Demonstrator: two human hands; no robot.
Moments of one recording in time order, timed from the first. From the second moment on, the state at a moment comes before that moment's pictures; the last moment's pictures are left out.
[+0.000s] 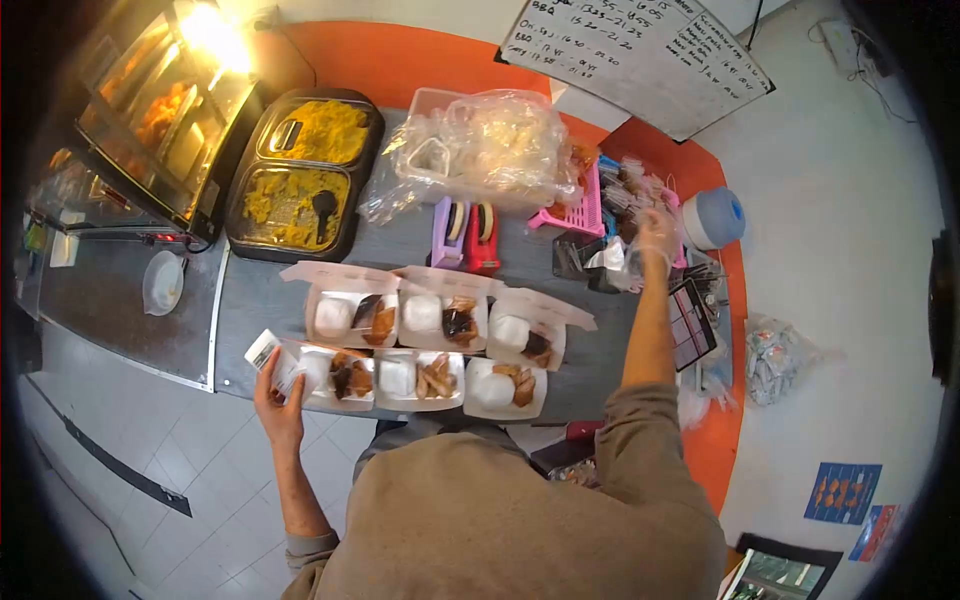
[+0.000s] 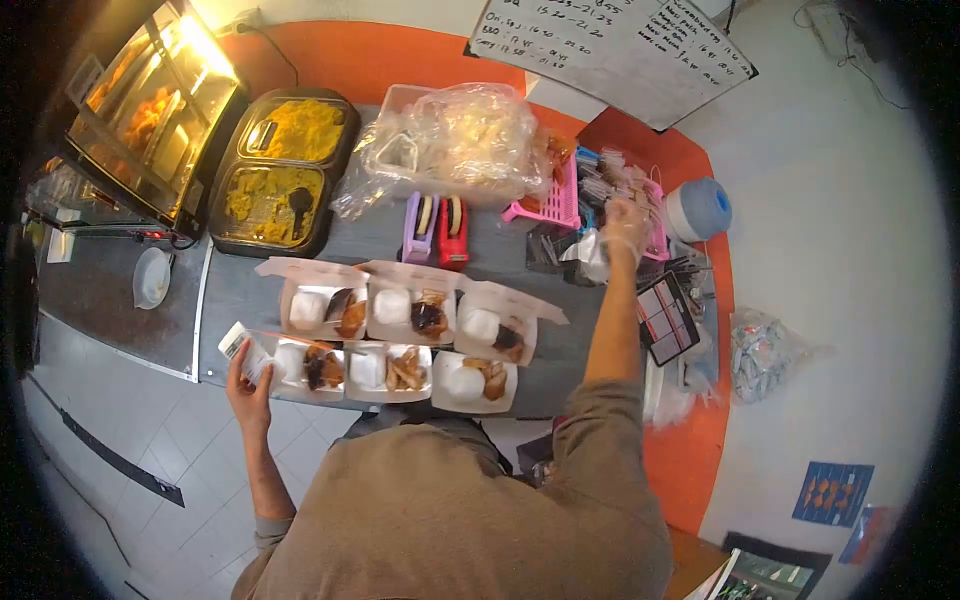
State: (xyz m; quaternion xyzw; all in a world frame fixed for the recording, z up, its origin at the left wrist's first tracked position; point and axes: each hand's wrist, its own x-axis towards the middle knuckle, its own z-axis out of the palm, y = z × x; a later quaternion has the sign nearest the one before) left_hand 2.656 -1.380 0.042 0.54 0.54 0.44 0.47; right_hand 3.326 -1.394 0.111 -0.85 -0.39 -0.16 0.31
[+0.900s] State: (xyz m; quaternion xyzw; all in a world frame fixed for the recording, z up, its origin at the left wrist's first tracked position) left_hand 2.784 -1.438 0.097 0.58 0.65 0.39 0.30; right_hand 3.366 -1.422 0.077 -0.68 -0.46 0.32 0.48
